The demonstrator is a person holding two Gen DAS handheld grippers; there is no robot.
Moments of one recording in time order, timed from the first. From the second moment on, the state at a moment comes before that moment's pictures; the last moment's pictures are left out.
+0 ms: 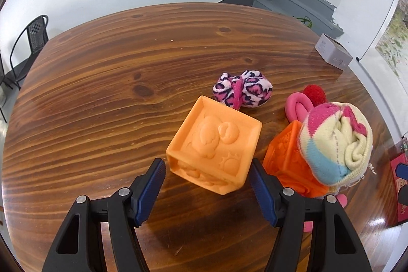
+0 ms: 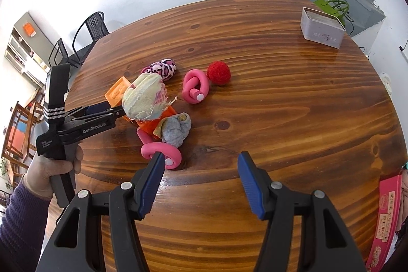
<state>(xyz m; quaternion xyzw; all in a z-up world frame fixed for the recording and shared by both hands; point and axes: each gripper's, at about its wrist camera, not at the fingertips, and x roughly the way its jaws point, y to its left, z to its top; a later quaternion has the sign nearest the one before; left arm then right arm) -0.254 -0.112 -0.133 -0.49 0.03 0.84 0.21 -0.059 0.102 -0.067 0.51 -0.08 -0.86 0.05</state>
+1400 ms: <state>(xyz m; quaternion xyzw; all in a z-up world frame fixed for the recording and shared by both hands) -0.255 -0.124 -0.139 -0.49 -0.09 0.84 0.21 -0.150 0.024 -0.089 0.51 -0.06 -0.85 0.12</state>
